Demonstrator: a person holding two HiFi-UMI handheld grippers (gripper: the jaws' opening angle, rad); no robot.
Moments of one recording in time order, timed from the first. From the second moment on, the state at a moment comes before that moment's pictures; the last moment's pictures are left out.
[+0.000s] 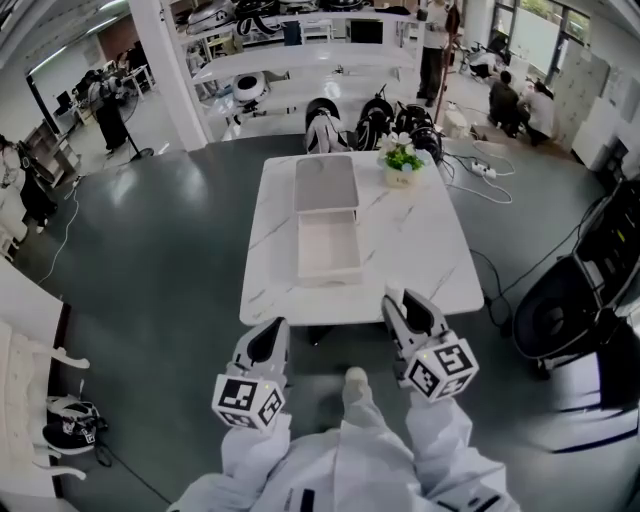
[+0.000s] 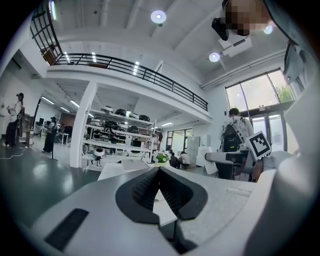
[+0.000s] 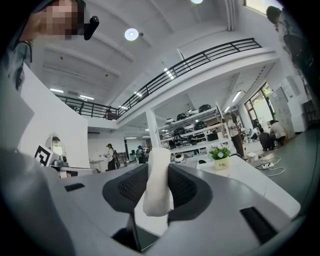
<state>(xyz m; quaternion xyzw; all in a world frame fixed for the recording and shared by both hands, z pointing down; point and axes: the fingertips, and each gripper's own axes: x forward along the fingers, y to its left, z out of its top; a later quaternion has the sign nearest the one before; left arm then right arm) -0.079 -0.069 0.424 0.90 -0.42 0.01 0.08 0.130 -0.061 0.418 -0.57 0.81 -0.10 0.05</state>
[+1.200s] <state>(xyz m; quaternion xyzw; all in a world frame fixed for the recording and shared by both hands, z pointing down) -0.025 -0.249 0.475 0.86 -0.49 0.03 0.13 0.147 -0.280 0.457 -0.47 0.88 -0.11 0.00</state>
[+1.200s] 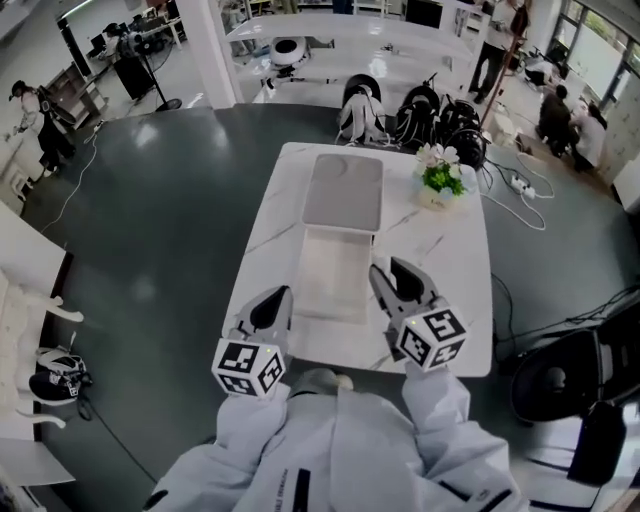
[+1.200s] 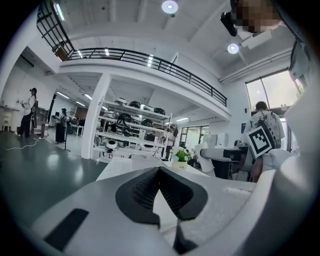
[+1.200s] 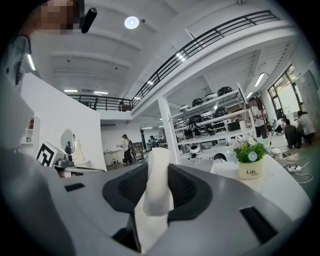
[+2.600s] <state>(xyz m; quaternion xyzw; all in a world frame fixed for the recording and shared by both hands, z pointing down) -0.047 -0.371 0.582 0.86 -0.42 0.09 0.26 0.053 -0.396 0.602 -0.42 0.81 -0.28 -0.30</state>
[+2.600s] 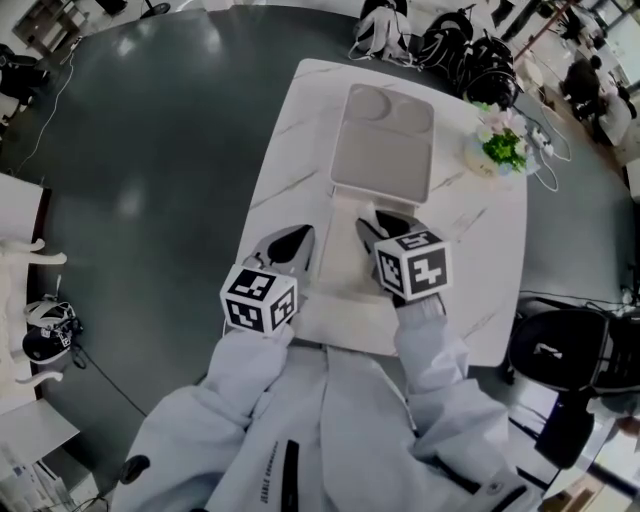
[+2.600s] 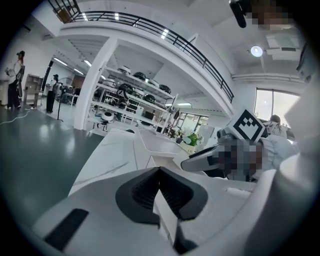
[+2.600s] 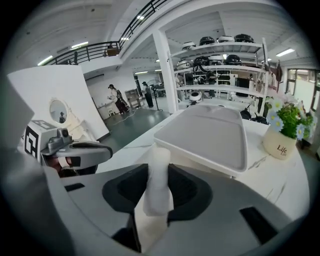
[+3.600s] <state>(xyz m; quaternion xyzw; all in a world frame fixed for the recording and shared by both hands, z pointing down) -0.052 -0.390 0.594 0.86 -0.41 0.09 0.28 0.037 -0.396 0.661 -0.38 0.75 -0.29 -0.45</state>
